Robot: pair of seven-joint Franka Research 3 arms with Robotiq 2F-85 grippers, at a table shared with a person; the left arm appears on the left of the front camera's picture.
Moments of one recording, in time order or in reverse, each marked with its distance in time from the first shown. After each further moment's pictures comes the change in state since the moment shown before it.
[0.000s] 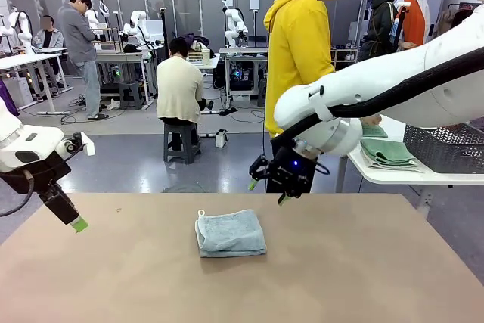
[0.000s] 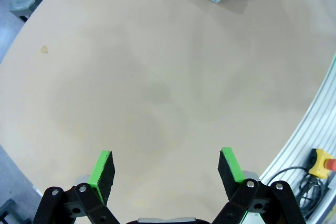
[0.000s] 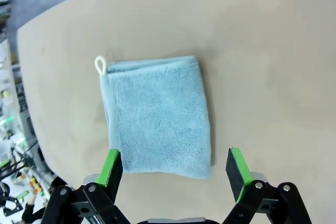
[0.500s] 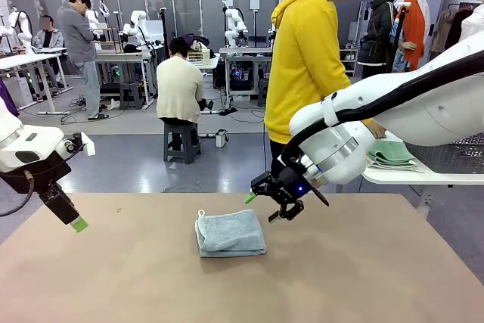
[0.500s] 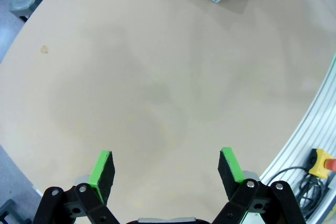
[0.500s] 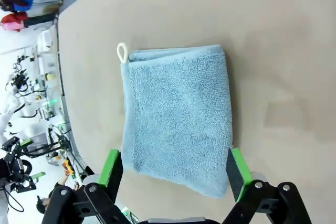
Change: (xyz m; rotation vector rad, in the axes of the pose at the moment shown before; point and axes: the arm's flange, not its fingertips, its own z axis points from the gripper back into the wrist) left arm 0.000 0.000 0.000 0.000 0.000 0.000; right arm -0.015 -0.045 -0.044 0.265 0.017 0.004
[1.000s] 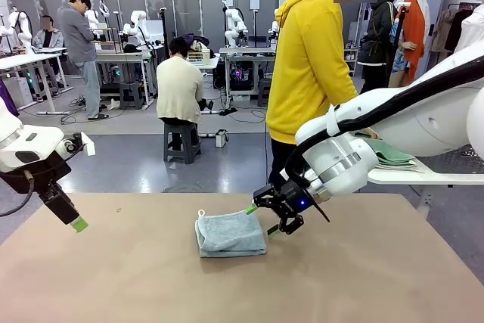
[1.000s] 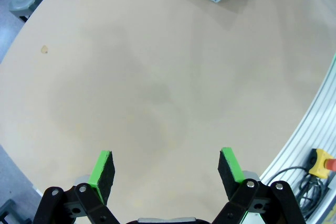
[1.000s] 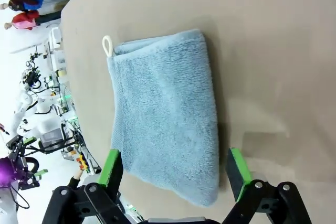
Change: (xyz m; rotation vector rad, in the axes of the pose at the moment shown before) left arm 0.000 0.000 0.000 0.000 0.000 0.000; right arm -0.003 -0.035 -0.020 0.064 0.042 -0.062
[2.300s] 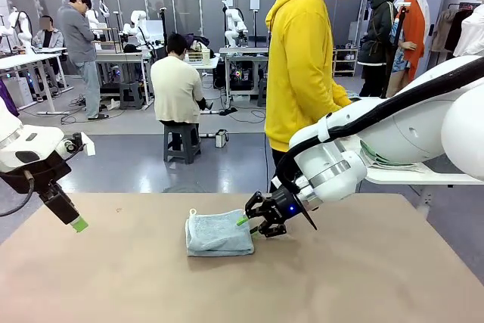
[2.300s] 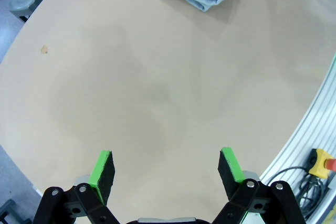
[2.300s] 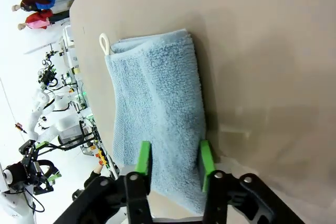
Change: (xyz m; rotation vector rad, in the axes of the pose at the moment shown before) left arm 0.000 0.000 0.000 0.000 0.000 0.000; right arm 0.005 -0.001 -0.034 0.083 0.047 -0.058
